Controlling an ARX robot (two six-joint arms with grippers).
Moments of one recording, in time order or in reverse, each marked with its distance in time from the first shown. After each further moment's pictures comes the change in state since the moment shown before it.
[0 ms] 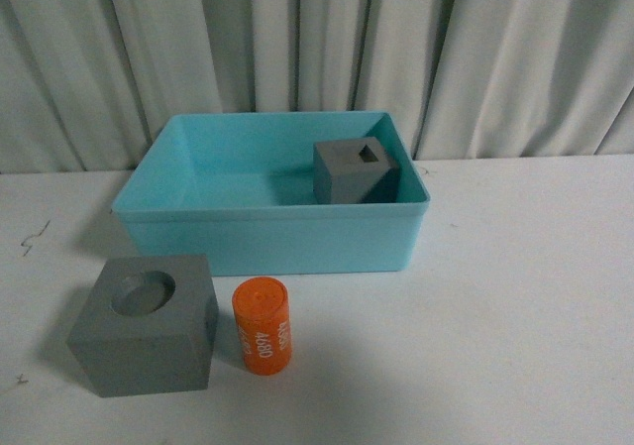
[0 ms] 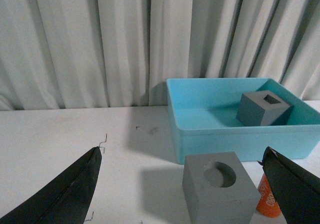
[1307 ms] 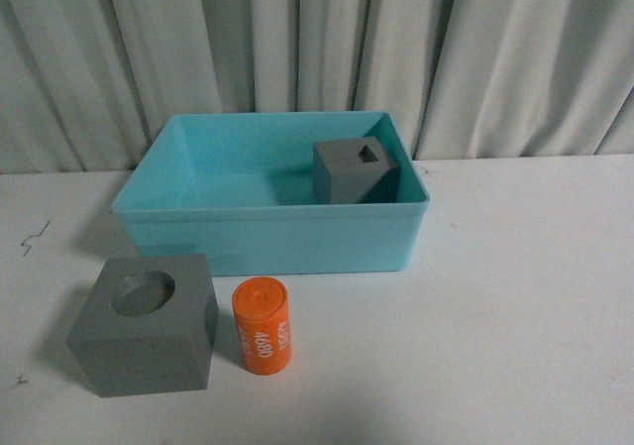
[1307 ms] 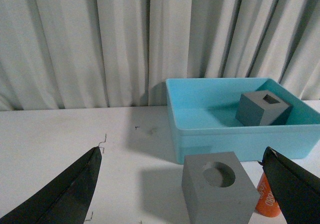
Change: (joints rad) left arm 0.000 0.000 0.000 0.000 0.000 0.000; right arm -0.098 -0.609 -0.097 -0.489 -0.103 -0.001
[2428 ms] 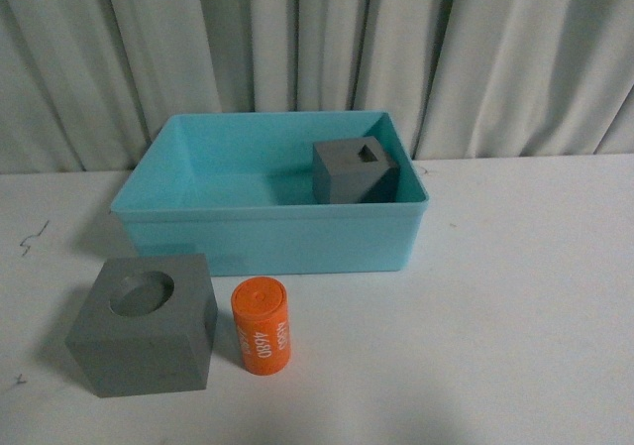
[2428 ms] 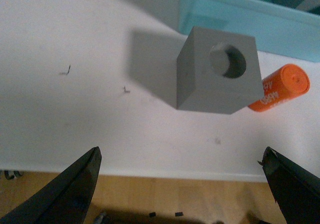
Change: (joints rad) left arm -0.029 0.637 0.332 -0.374 -0.003 -0.244; right arm 0.000 -0.182 0.000 -0.193 0.000 -0.001
